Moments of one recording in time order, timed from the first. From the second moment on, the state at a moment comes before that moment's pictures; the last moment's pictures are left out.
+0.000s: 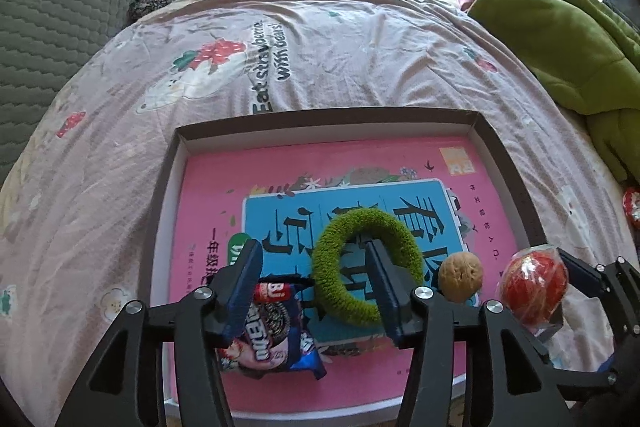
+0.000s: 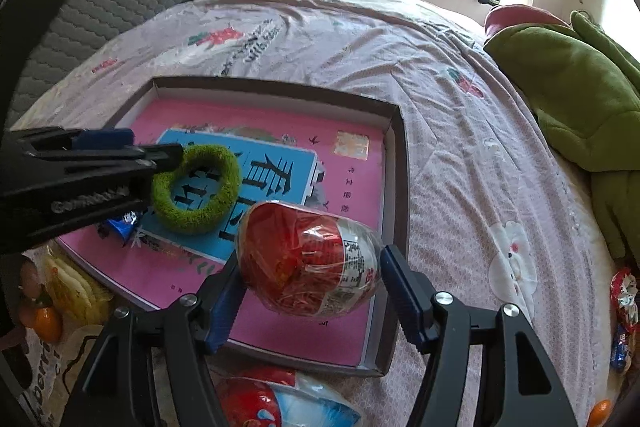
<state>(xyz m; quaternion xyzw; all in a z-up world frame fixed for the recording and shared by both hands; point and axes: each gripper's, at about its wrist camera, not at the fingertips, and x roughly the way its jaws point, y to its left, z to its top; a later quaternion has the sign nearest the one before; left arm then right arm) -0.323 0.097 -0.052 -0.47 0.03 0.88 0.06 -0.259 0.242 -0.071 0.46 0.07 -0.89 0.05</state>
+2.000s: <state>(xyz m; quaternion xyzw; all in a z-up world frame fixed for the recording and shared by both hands) -0.177 0.034 0.052 -0.40 0.03 0.91 0.07 -0.149 0.236 0.068 0.35 0.02 -0.93 0.08</state>
